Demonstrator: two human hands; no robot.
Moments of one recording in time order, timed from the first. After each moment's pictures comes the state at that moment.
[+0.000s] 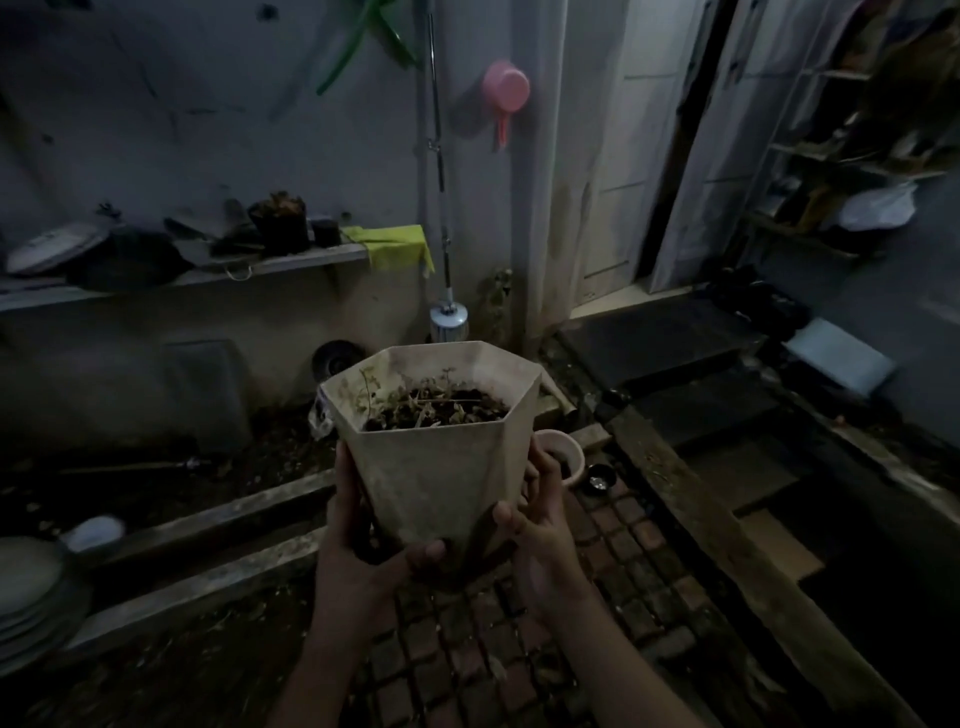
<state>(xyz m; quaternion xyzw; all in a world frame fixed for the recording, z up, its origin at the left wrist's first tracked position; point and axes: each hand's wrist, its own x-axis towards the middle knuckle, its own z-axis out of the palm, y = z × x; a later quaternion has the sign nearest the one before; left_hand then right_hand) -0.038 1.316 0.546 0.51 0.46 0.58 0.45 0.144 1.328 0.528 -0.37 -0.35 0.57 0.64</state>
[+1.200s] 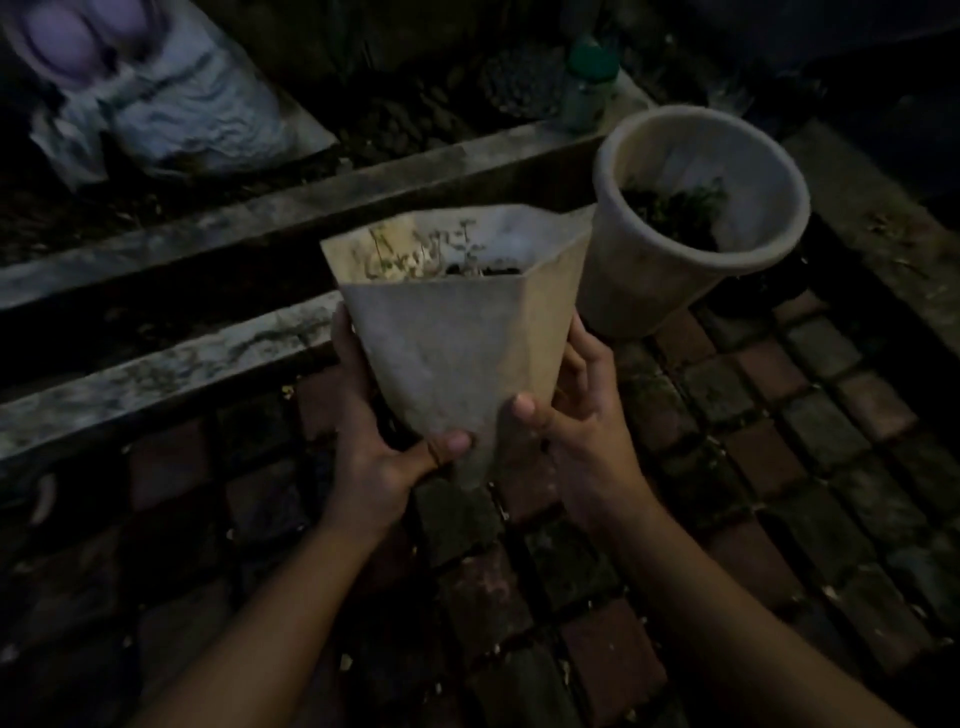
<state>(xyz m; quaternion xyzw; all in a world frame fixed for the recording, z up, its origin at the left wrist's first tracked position) 0.066 1.734 -0.259 0.54 0.48 0.48 0.49 0.252 1.716 -0.258 -0.46 -0.34 0.56 0.60</state>
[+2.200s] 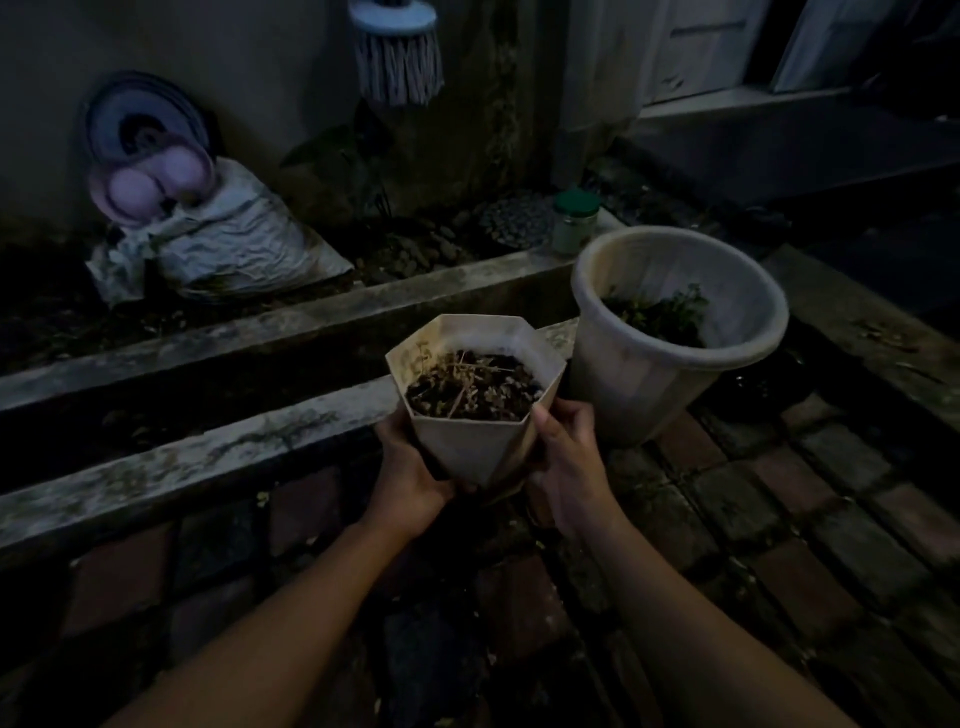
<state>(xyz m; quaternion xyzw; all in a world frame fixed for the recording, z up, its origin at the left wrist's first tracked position) 0.108 1.841 -0.373 0.64 0.59 0.36 0.34 0.295 1.812 -0.340 -0.45 -0.30 0.59 0.60</state>
